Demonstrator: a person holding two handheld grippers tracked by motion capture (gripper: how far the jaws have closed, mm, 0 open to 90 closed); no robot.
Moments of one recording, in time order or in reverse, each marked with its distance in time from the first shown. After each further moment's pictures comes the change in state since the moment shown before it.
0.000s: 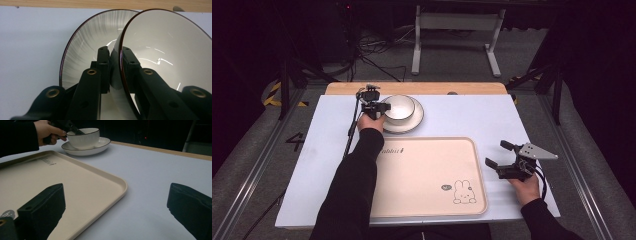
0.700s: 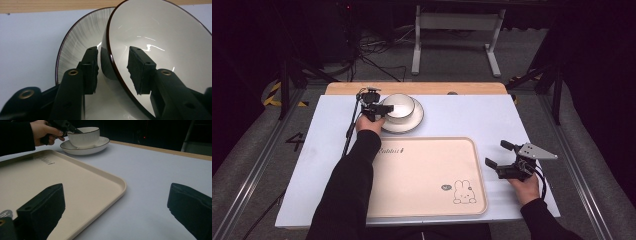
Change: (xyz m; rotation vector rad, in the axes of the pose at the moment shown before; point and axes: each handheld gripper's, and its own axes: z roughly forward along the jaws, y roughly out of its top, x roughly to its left) left arm 0.002 -0.006 0.001 -0.014 -0.042 0.085; right arm 0.001 0.000 0.001 0.005 -0.010 -0.004
